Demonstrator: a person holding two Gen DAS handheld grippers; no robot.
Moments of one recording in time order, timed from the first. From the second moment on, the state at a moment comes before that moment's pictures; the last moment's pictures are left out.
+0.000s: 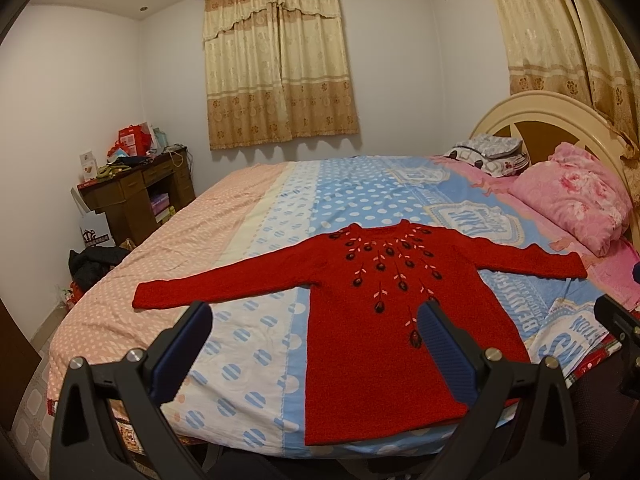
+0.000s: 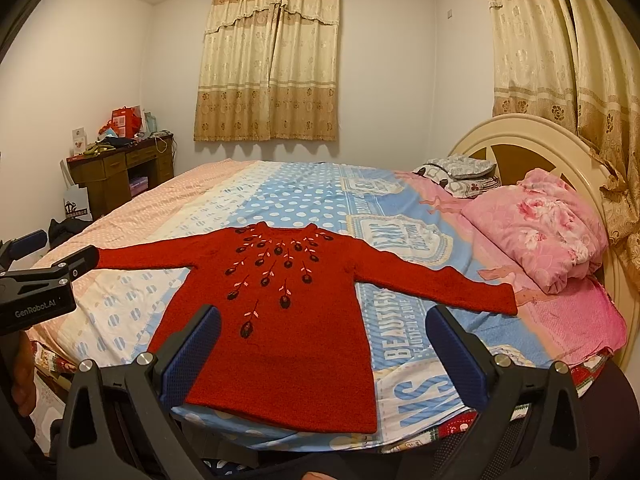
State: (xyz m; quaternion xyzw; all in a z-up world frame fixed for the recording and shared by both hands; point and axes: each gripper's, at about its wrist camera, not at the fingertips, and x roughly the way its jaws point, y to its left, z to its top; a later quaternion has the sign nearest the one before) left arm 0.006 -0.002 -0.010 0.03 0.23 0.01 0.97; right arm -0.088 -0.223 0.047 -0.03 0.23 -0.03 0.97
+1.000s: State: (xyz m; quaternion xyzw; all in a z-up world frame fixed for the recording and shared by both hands) left arm 0.007 0.001 -0.014 0.03 0.23 0.02 0.97; right arm -0.087 -0.224 0.046 -0.03 0.24 -0.03 0.97
